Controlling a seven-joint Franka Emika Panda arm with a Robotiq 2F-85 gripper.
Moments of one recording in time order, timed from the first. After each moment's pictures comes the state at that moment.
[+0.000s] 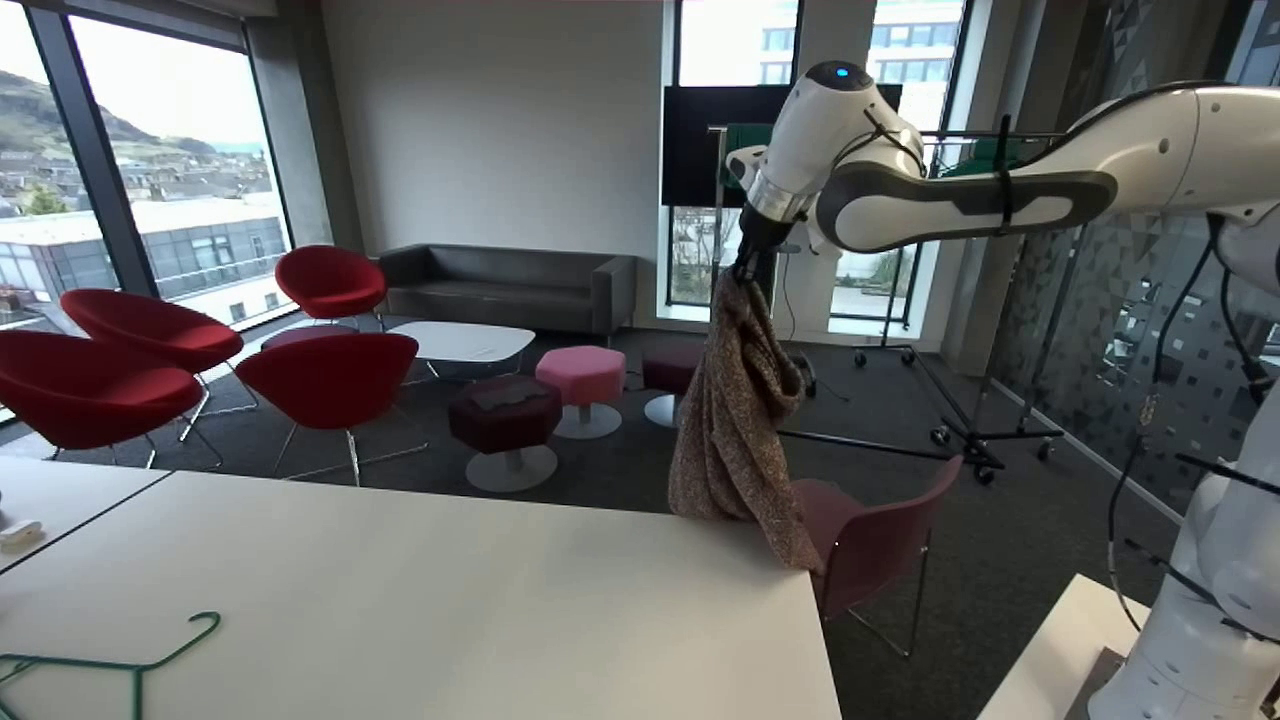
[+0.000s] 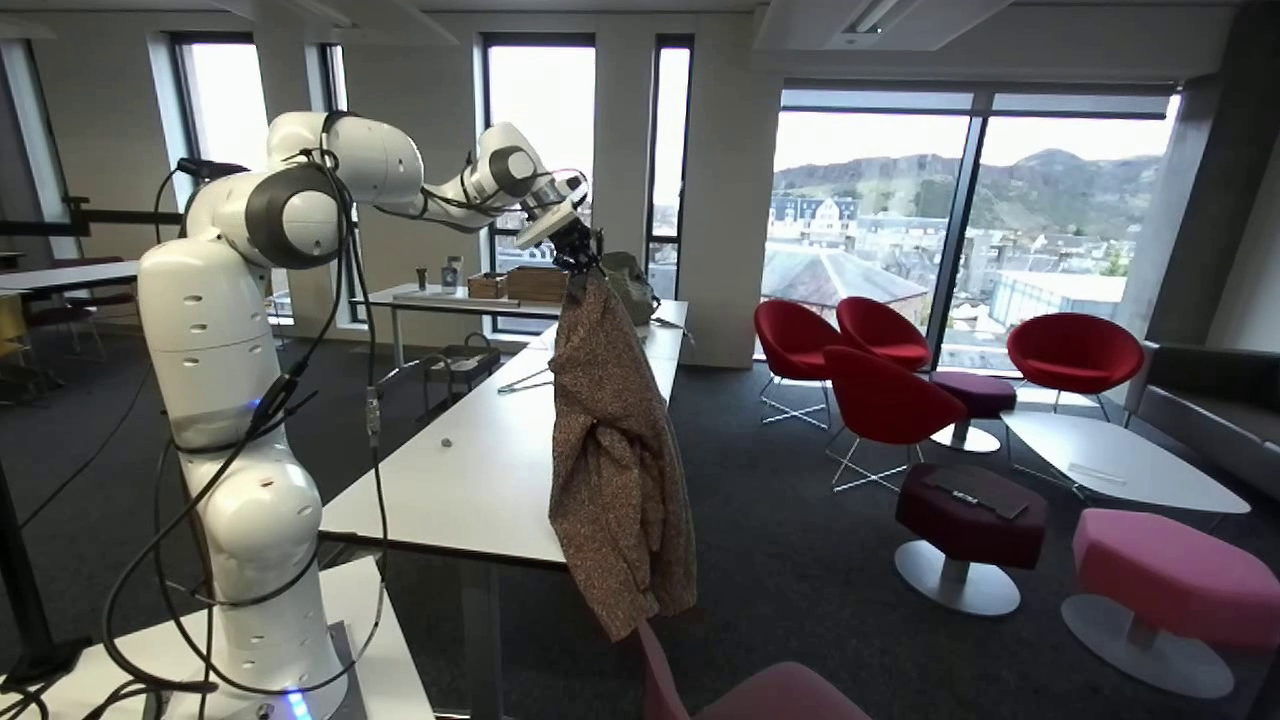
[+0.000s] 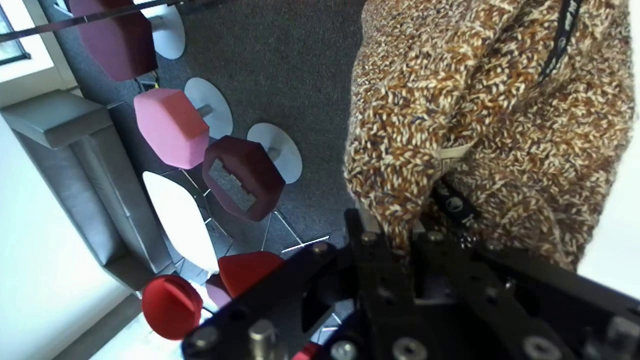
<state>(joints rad) 0.19 -0.05 0.24 -1.68 -0.49 2.09 -0.18</state>
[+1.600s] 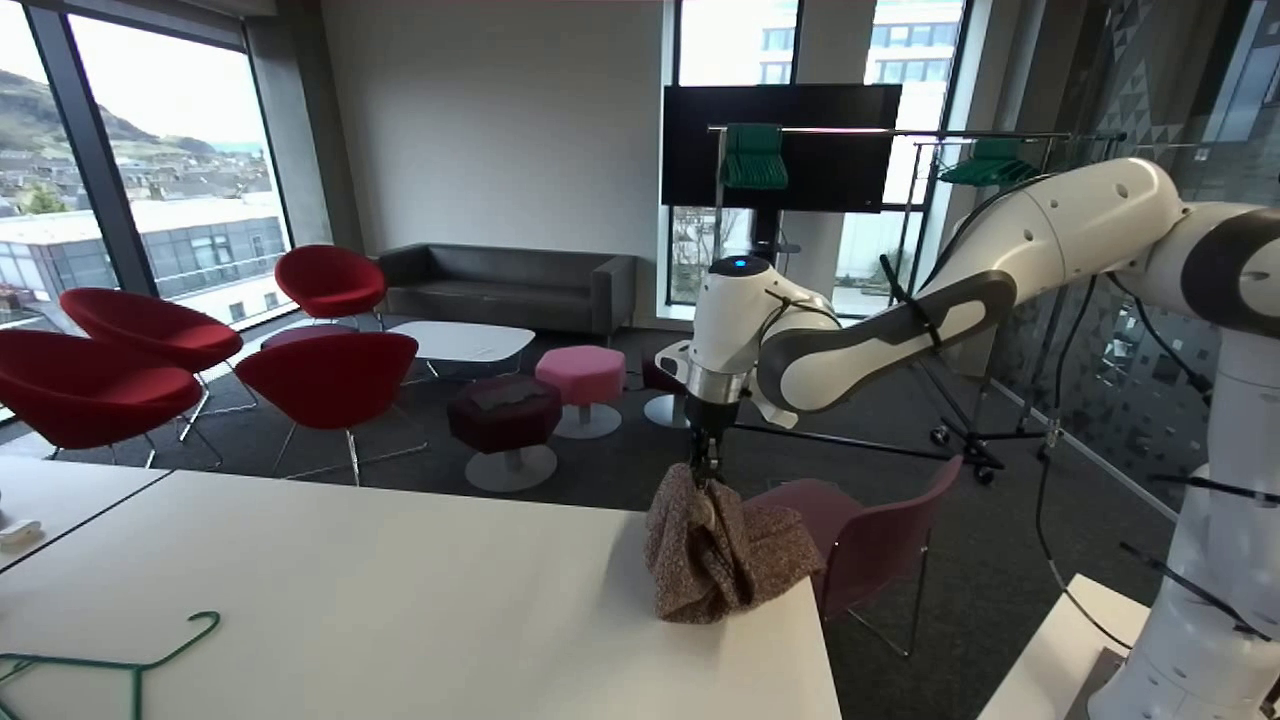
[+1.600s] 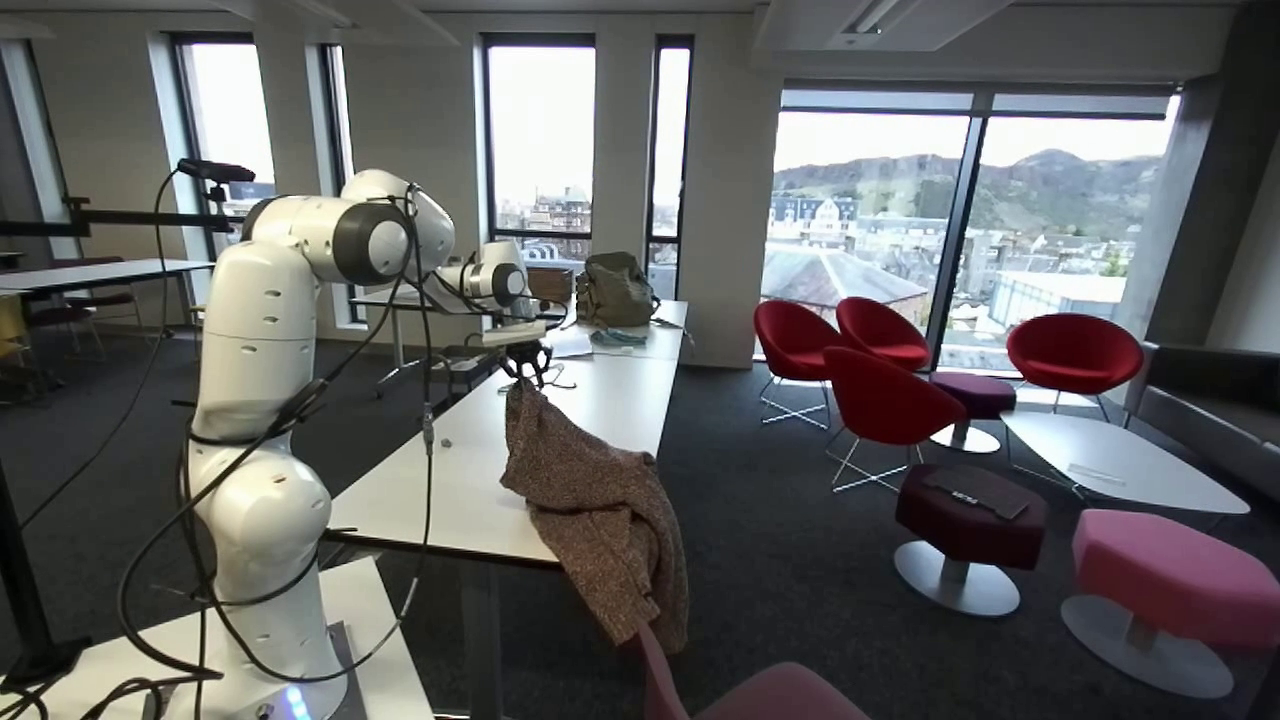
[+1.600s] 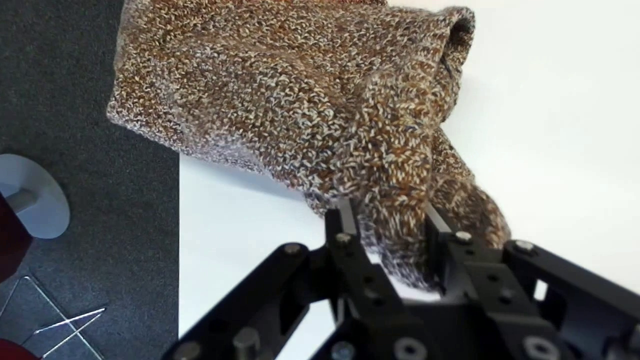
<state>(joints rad) 0.30 0.19 0.32 -1.88 -0.26 2.21 -0.23</state>
